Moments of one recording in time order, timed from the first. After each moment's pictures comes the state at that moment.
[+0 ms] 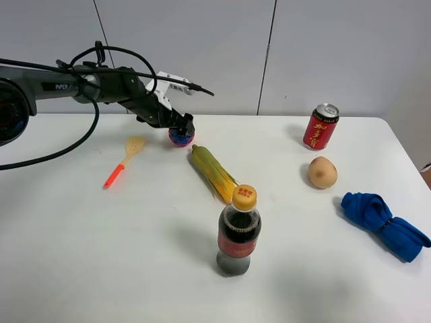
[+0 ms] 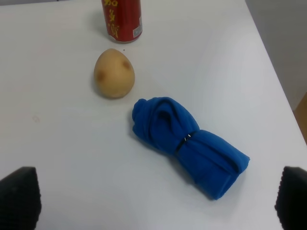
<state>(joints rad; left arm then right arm) -0.30 2.34 -1.72 -0.41 0.39 0.49 -0.08 0.00 -0.50 0.00 1.06 0.00</state>
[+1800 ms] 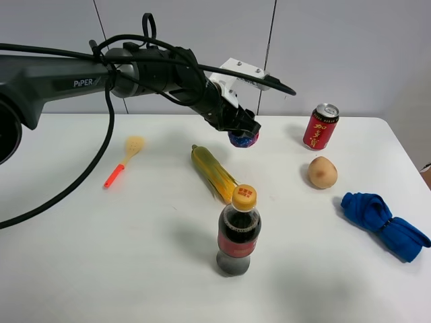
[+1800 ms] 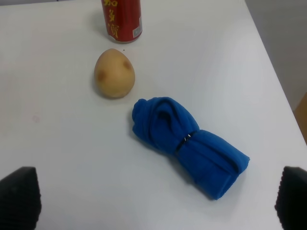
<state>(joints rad) -0.62 2.19 -1.72 -0.48 0.50 0.47 -0.08 0.00 -0.50 0.00 1.06 0.00</state>
